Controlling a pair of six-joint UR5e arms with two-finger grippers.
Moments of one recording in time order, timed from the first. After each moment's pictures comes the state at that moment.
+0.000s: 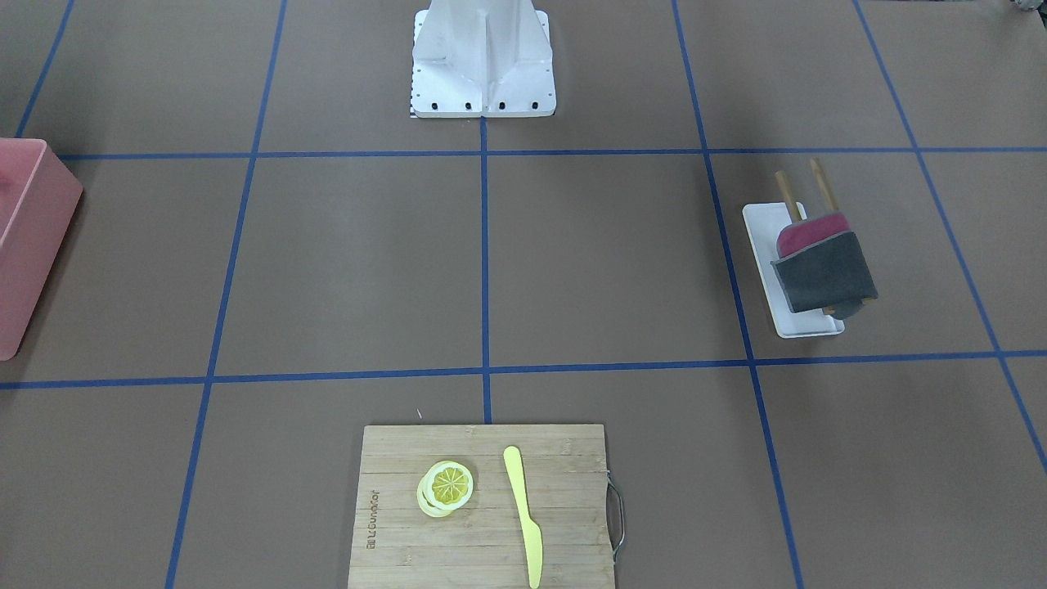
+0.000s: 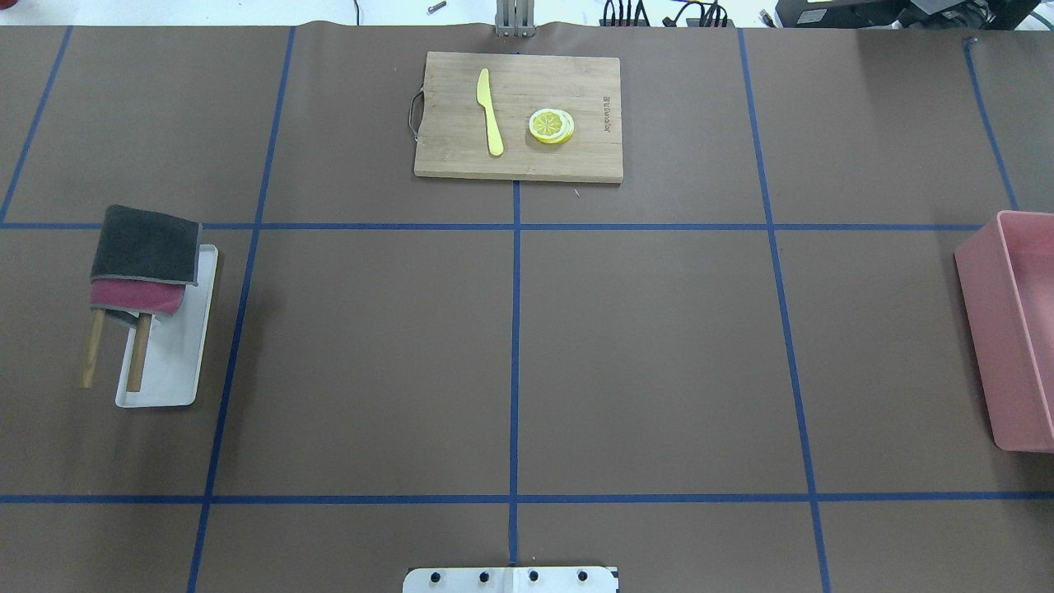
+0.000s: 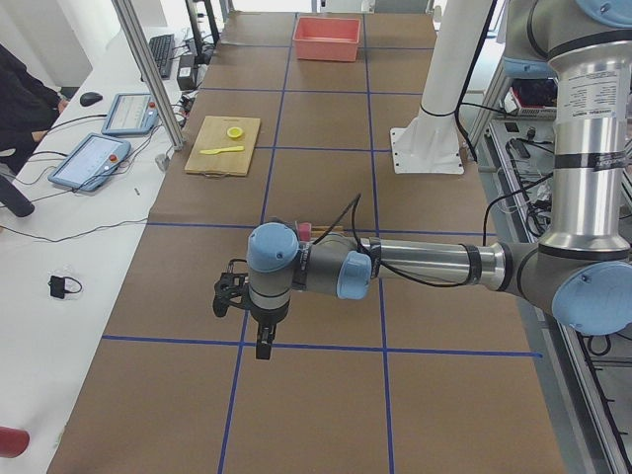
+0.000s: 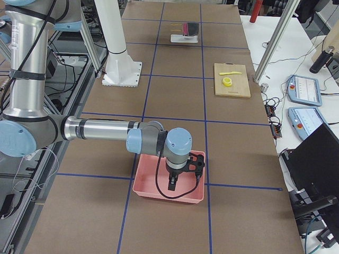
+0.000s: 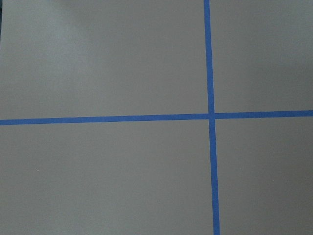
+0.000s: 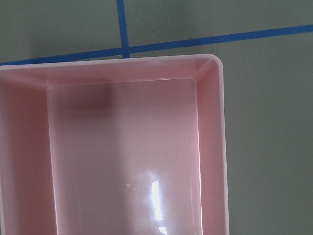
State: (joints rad) left arm -1.60 -1.51 -1.68 -1.69 -2.26 -0.06; right arm 1.61 -1.72 1.72 -1.65 2.35 0.04
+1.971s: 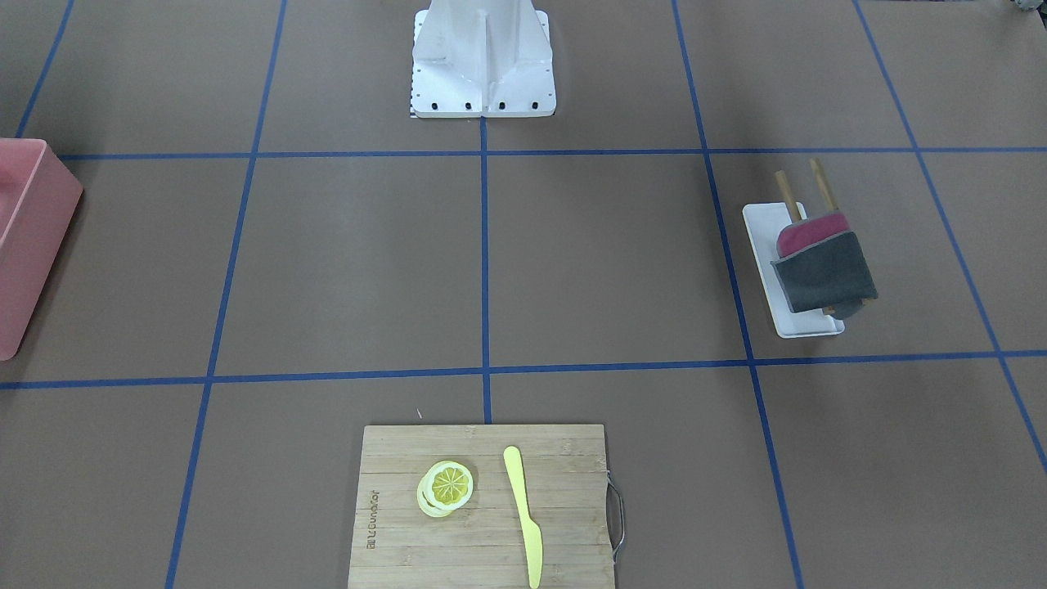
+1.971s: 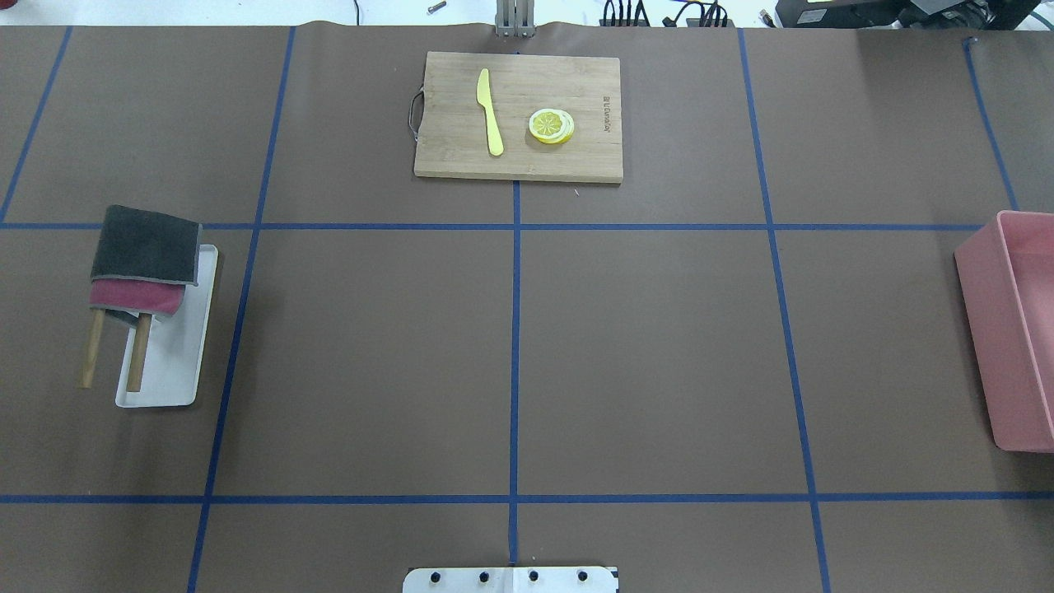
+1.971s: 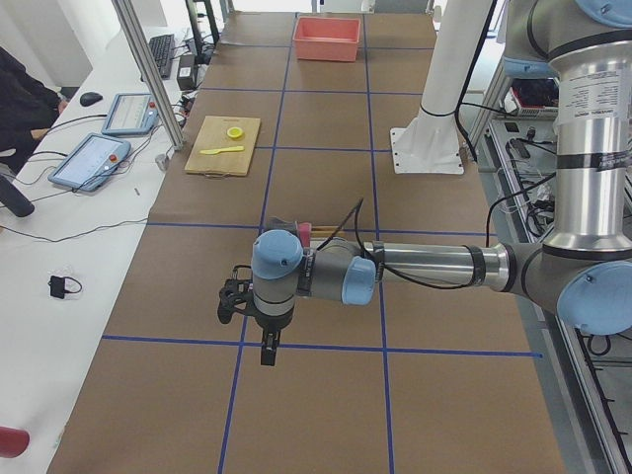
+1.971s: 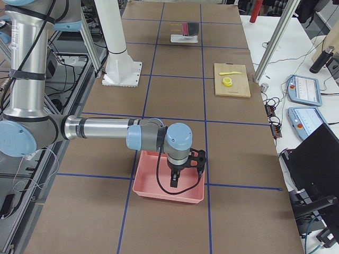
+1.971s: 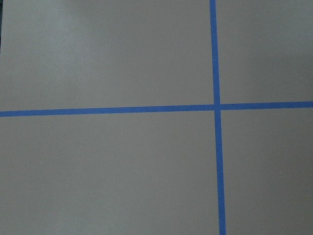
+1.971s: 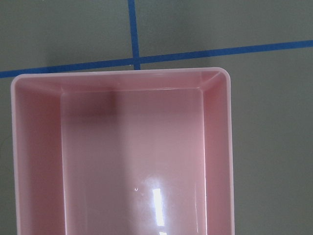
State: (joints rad) left arm -1.60 -1.49 -1.67 -1.70 -2.26 -0.05; right arm 1.62 -1.71 1.75 -1.65 2.35 0.04
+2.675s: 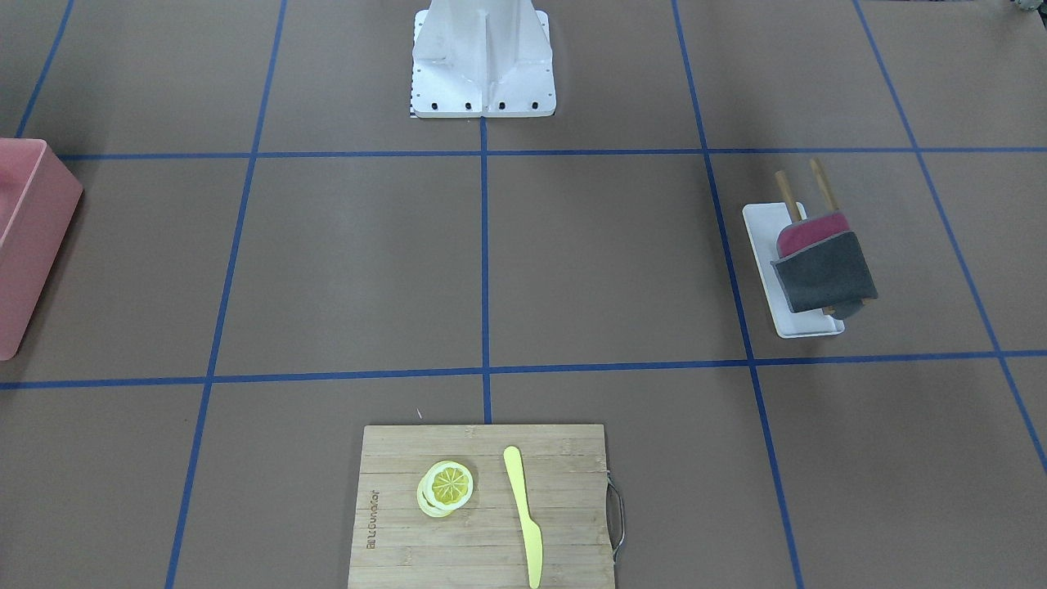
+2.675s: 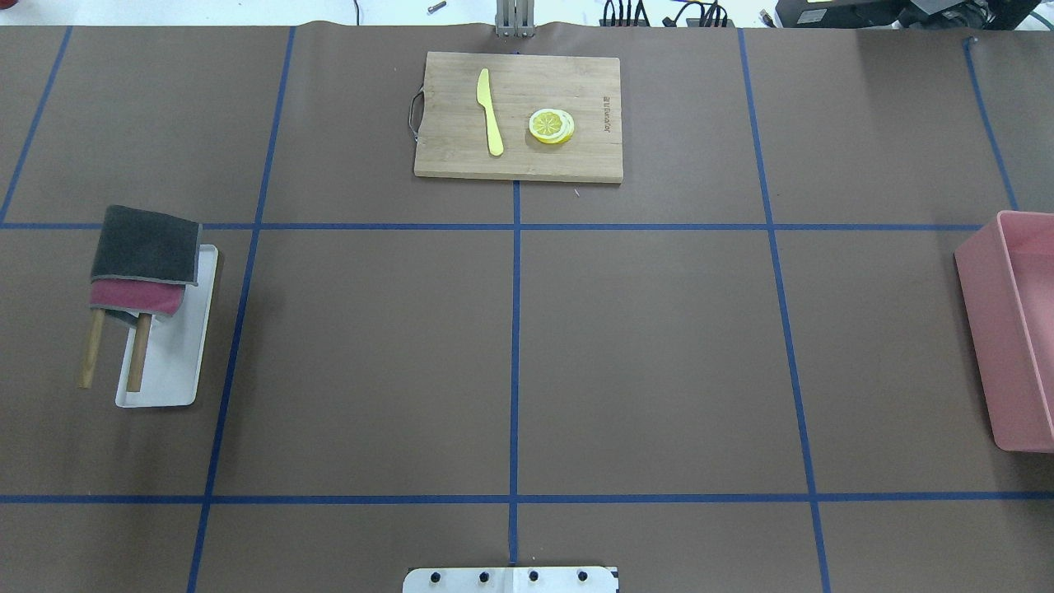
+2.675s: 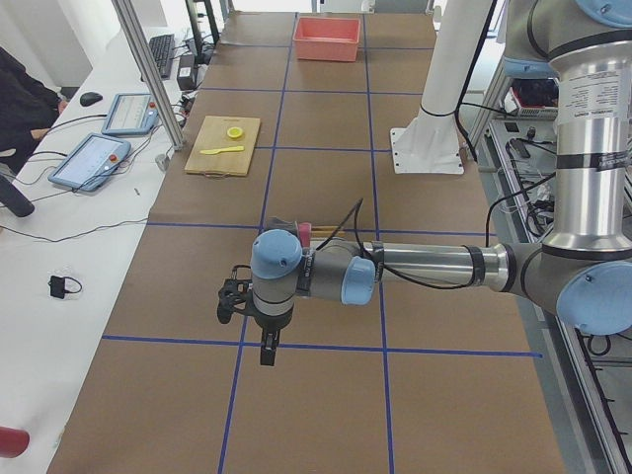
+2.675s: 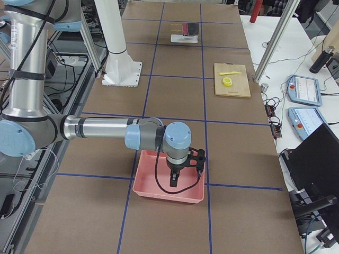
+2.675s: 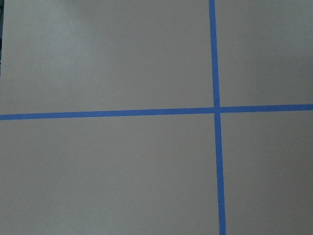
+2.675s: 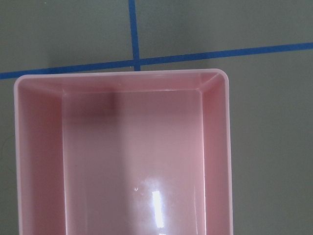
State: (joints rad) left arm -1.60 -1.49 -1.67 -1.70 -2.25 -0.05; right arm 1.63 -1.72 1.76 -1.64 2.35 0.04
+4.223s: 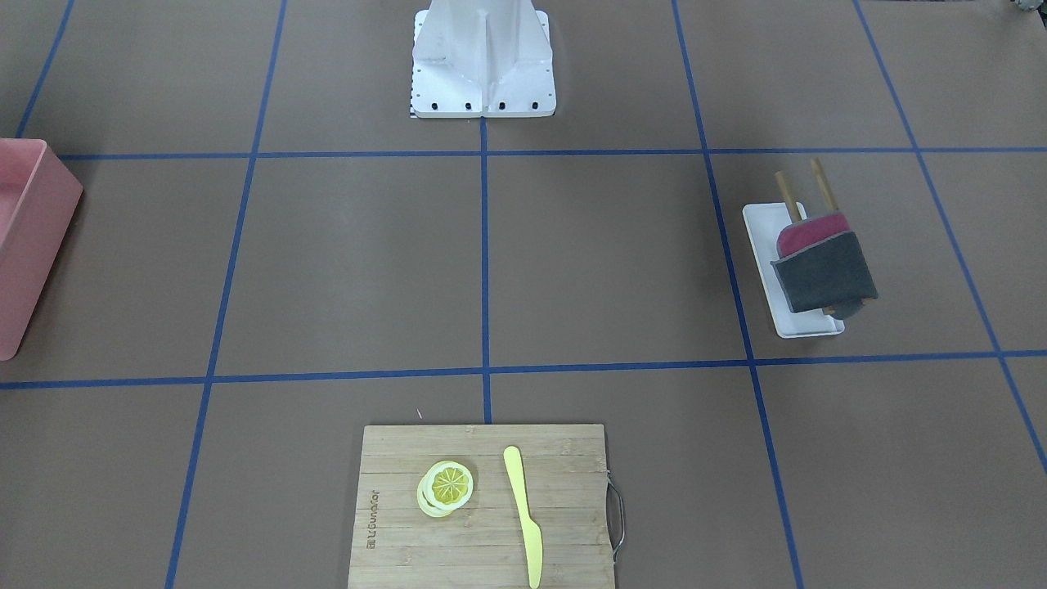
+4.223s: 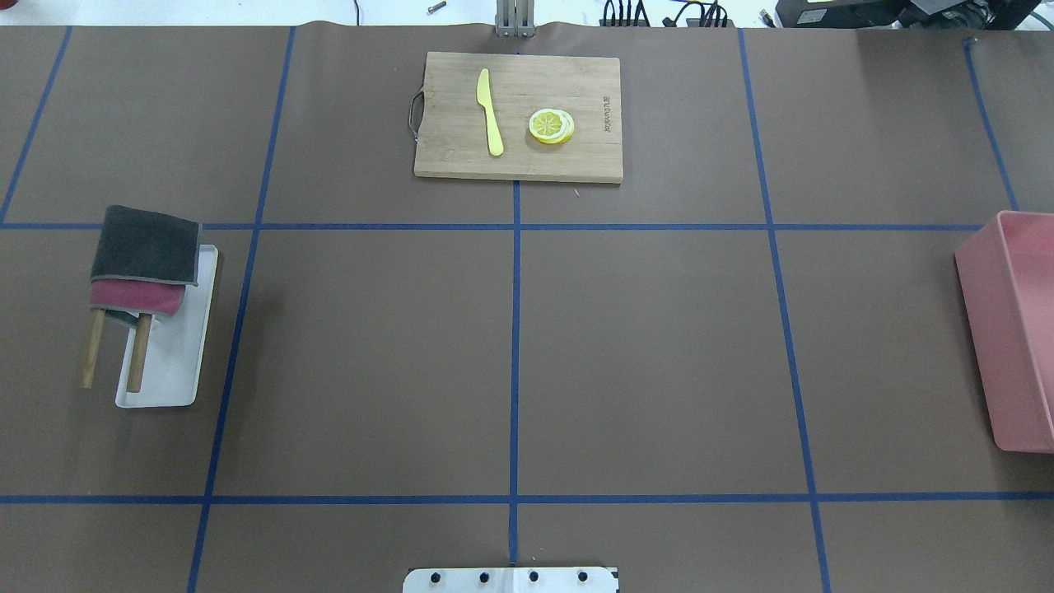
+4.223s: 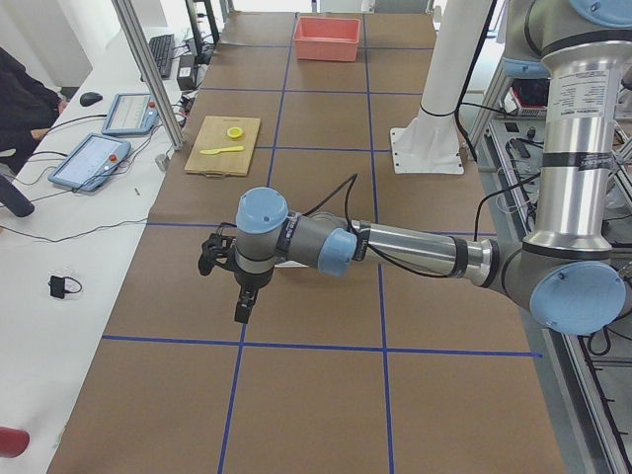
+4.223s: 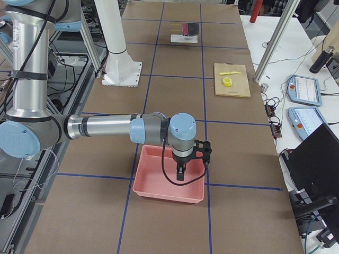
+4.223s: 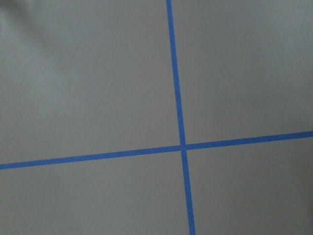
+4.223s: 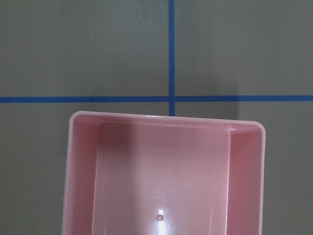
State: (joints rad) left arm -1.52 -1.59 -1.73 -1.76 -2.30 -0.19; right arm 1.58 -1.62 1.78 -1.65 2.34 0.05
